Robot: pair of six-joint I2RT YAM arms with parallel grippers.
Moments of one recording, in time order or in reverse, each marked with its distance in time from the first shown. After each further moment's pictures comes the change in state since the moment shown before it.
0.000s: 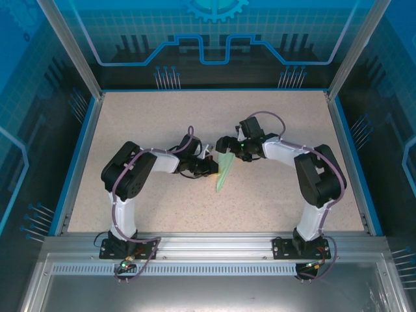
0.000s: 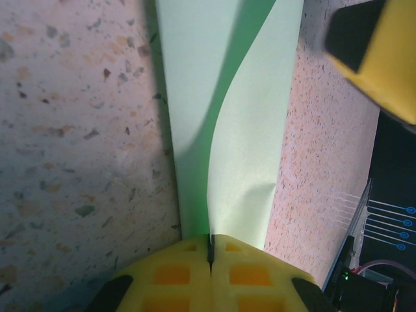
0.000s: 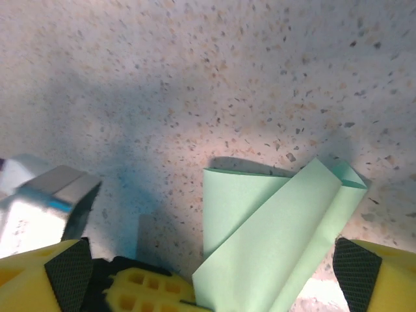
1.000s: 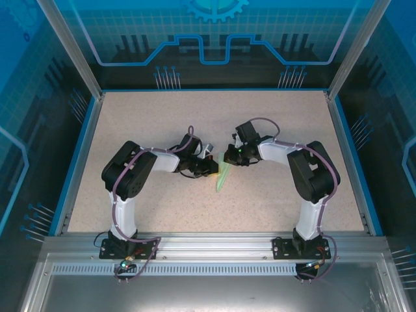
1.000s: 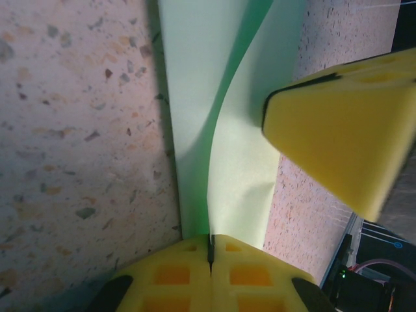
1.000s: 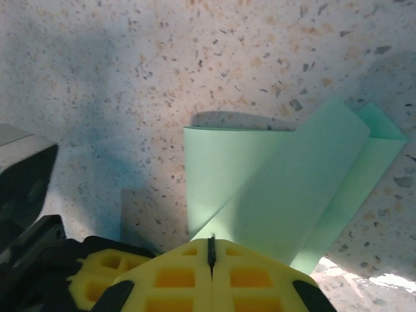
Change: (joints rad) left arm 0.001 0.008 0.017 -0.026 0.013 0.000; right arm 0.022 0.091 0.006 -0.049 -0.050 0.004
